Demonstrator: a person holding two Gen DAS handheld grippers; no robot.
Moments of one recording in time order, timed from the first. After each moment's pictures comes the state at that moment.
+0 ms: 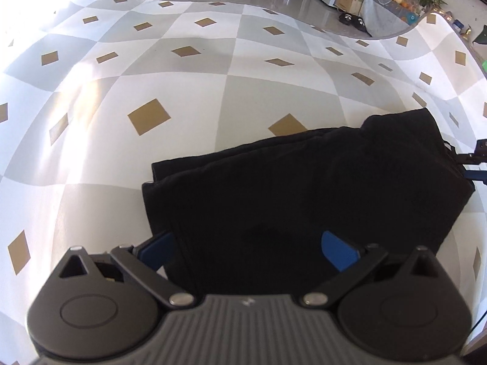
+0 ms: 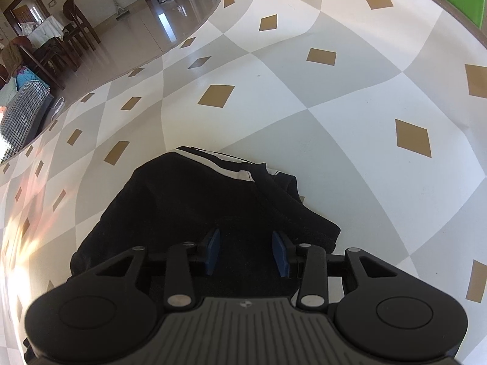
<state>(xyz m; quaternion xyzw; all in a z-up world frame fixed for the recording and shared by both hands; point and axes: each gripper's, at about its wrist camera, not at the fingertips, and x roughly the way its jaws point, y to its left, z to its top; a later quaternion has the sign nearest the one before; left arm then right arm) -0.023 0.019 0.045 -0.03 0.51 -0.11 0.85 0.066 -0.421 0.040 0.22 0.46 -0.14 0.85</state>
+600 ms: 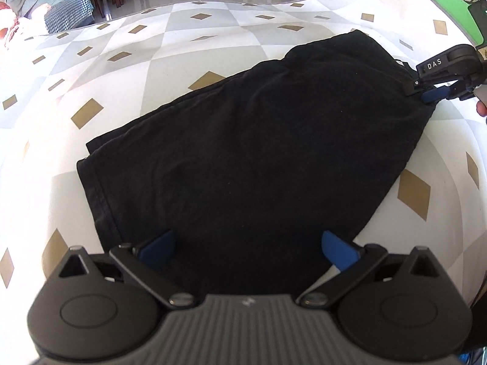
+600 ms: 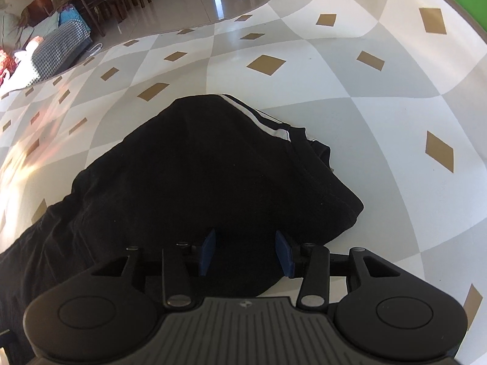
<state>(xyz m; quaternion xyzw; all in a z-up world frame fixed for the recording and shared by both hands) -0.067 -0.058 -0.004 0.09 0.49 -0.17 0.85 0.053 -0.379 0.015 0.08 0.49 -0.07 0.87</state>
